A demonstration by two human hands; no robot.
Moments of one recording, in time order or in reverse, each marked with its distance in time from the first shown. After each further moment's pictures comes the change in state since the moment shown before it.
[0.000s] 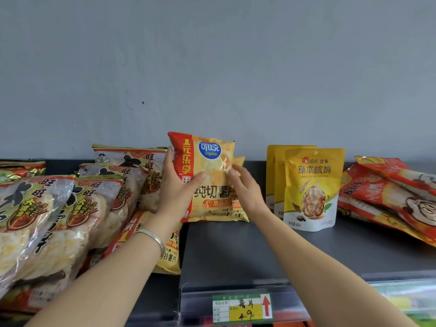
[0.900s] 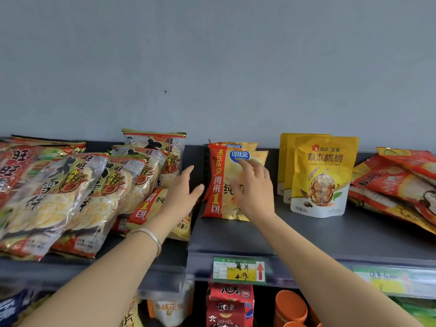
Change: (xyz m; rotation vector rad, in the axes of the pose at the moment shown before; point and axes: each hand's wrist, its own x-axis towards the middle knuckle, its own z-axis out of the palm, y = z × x) left_hand -0.050 -0.014 -0.024 0.471 -0.183 -0.110; right_hand -0.054 -0.009 0.000 -0.763 0.149 -0.333
